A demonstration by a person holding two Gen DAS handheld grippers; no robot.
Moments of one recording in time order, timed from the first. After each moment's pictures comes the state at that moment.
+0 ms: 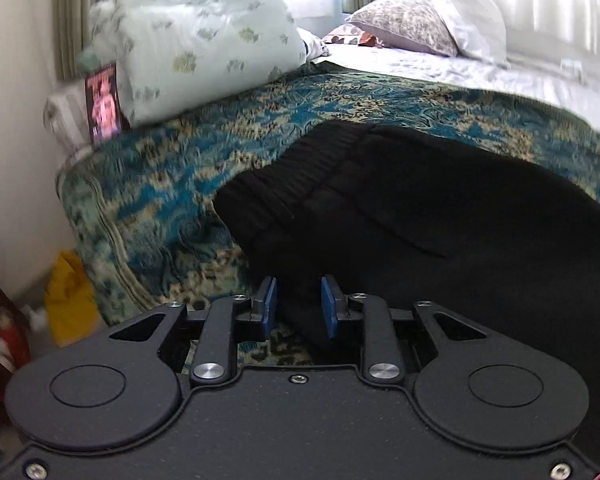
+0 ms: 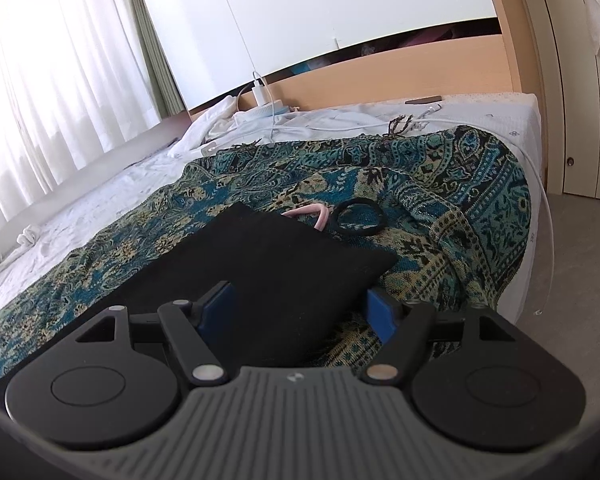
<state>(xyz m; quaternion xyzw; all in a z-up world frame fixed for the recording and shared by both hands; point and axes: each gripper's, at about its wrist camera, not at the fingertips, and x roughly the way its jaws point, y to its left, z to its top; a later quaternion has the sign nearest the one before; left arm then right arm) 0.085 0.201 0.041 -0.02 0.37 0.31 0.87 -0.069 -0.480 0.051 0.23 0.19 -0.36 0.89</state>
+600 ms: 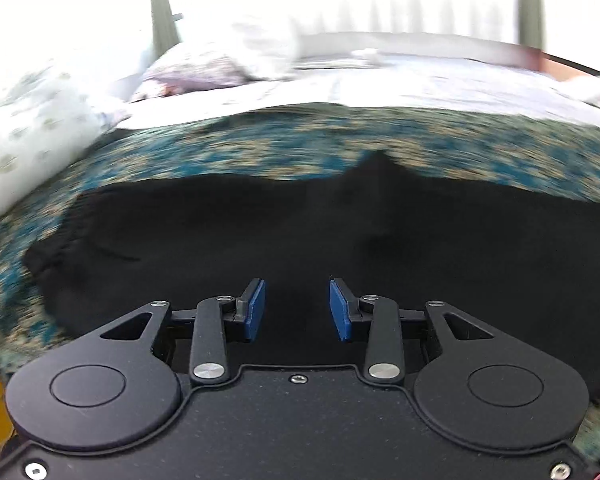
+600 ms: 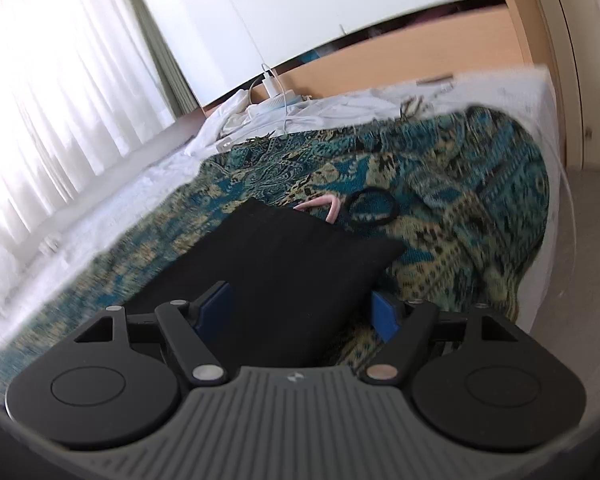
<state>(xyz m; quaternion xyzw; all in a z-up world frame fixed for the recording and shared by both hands) 0.057 0.027 0.075 0.05 0.34 0.03 0.94 -0.078 -0.491 0.050 0.29 0.18 -0.32 0.89</state>
